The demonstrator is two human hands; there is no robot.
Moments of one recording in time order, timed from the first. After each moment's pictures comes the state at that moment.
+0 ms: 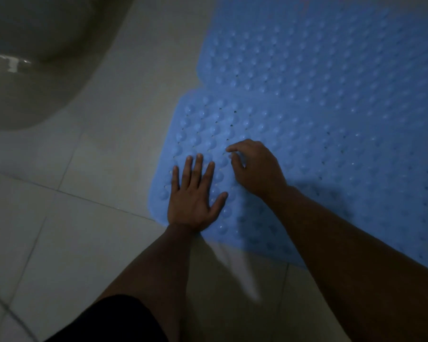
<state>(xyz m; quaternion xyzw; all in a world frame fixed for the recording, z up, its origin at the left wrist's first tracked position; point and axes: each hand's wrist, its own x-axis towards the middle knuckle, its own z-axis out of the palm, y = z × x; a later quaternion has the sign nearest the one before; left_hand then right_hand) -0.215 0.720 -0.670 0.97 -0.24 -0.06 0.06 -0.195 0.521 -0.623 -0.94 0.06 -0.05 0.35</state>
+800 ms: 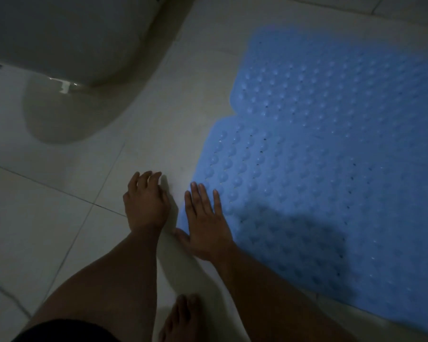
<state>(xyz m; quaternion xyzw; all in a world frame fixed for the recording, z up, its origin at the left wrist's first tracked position) -0.151 0.856 -0.633 0.99 0.00 0.00 0.11 -0.229 0.705 -0.654 -0.98 -0.10 0.11 0.12</state>
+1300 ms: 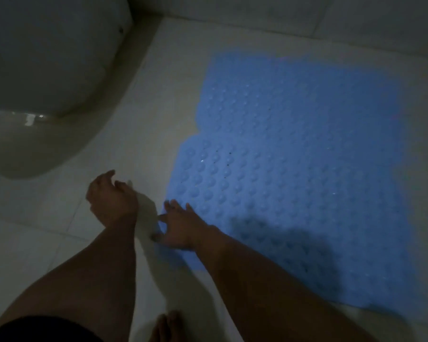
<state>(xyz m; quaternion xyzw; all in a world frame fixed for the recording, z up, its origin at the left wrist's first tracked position) -0.097 0.840 -0.611 0.94 0.17 0.10 0.27 -0.179 0.686 -0.604 -0.89 -0.07 0.30 0.34</state>
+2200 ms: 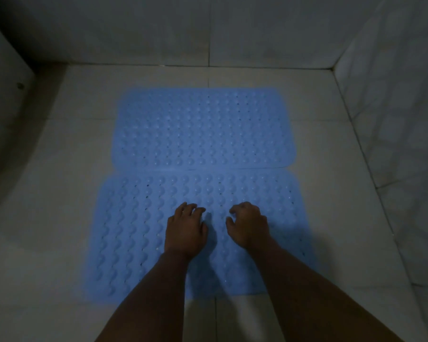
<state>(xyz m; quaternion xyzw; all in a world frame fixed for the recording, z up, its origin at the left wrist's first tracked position) -0.223 0.536 -0.585 0.92 -0.32 -0.17 0.15 -0.313 0.371 -0.554 -0.91 0.33 0.12 0.22</state>
